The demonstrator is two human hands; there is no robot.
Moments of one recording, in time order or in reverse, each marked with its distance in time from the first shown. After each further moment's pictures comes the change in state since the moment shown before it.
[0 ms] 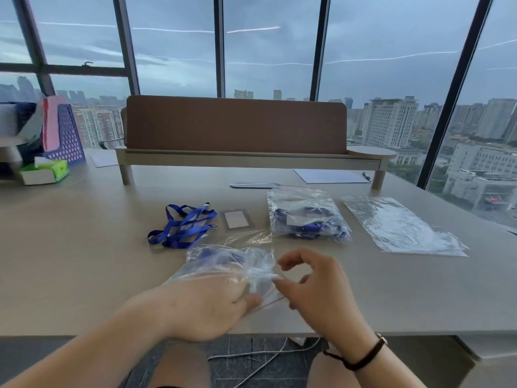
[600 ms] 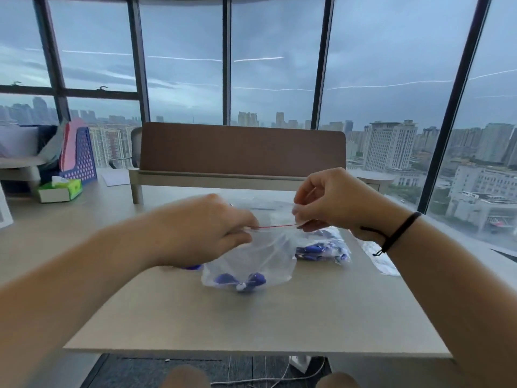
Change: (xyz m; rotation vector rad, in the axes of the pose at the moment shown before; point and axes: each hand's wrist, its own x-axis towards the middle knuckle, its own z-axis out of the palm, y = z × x) left_hand -0.030 0.002 -0.112 0.276 0.387 0.088; right_hand 0.080 -0.111 -0.096 0.078 -0.257 0.034
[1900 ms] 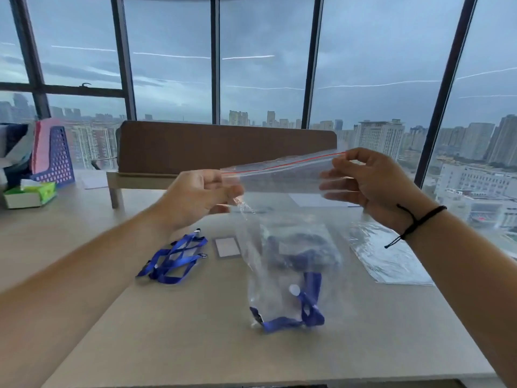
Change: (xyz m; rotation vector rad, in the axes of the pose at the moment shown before) left_hand 0.082 -0.044 0.040 -1.294 0.388 -0.368; right_hand 0.059 0.053 -0.061 0.541 0.265 -0.103
